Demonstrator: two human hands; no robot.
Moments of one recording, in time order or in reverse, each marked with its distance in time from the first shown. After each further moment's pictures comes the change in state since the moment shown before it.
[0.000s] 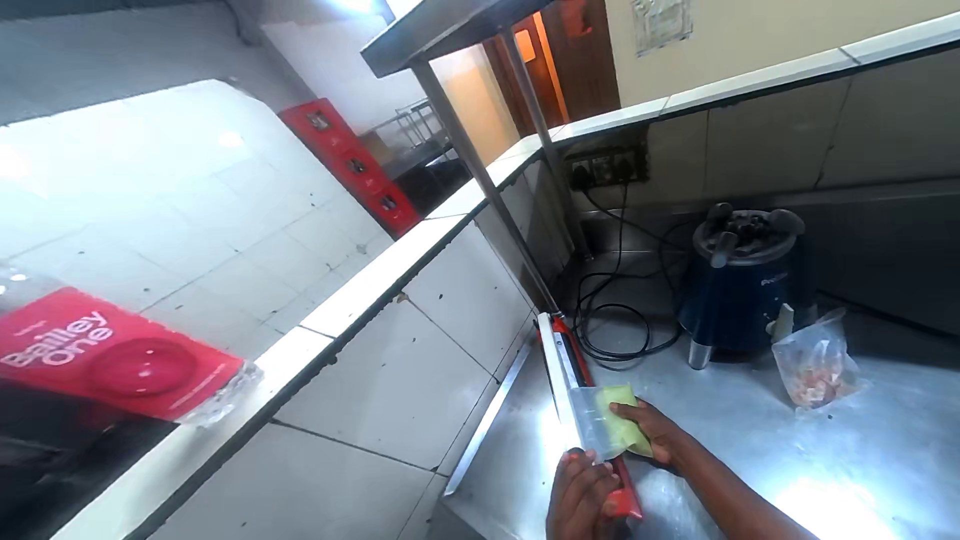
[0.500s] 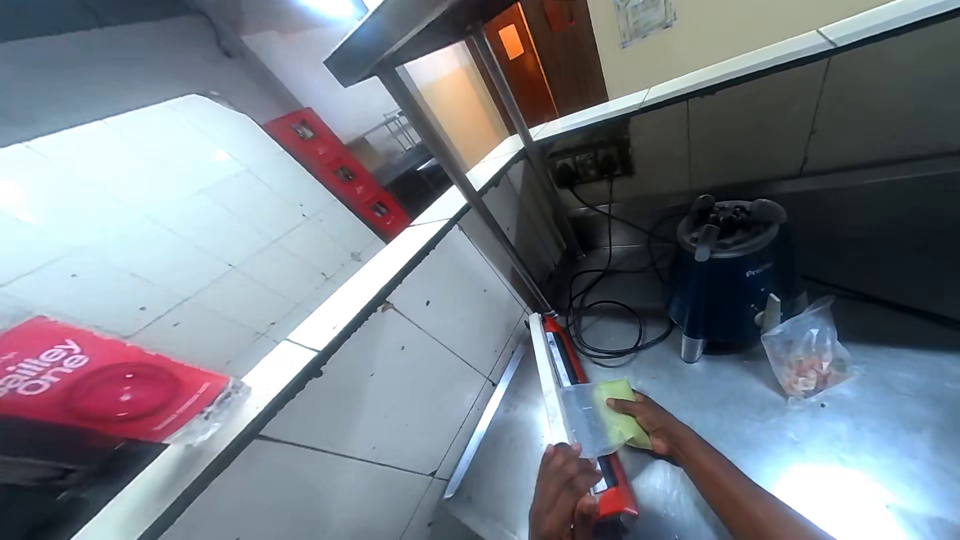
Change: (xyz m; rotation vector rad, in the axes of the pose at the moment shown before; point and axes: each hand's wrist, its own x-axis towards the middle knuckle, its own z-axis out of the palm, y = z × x) left_hand 0.016 0.000 -0.017 -0.051 -0.071 -0.001; right_hand -0.001 -0.007 -0.008 0.012 -0.003 0.005
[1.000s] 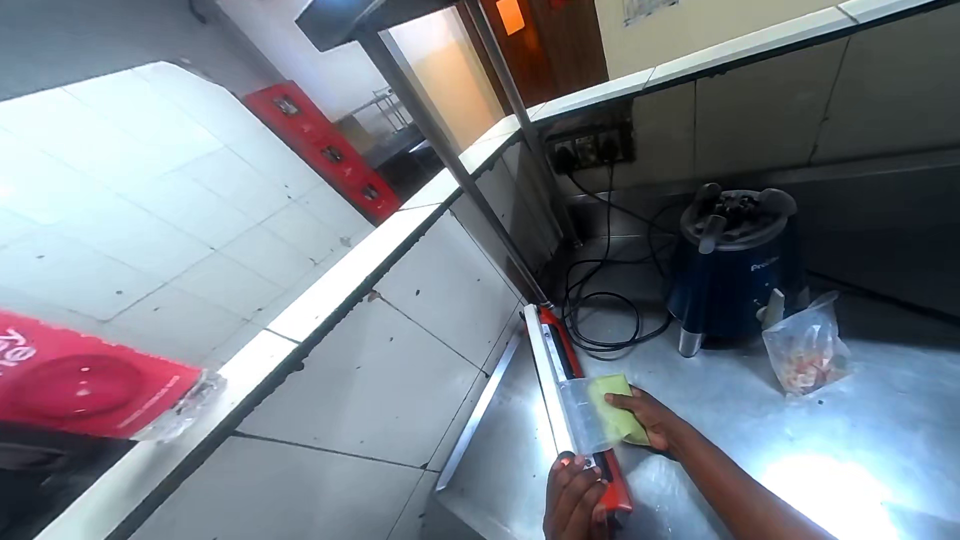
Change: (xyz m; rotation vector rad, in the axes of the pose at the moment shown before) left_hand -0.036 -0.014 0.043 0.118 0.158 0.095; right_hand -0.001 0.000 -0.004 -0.011 0.001 0.045
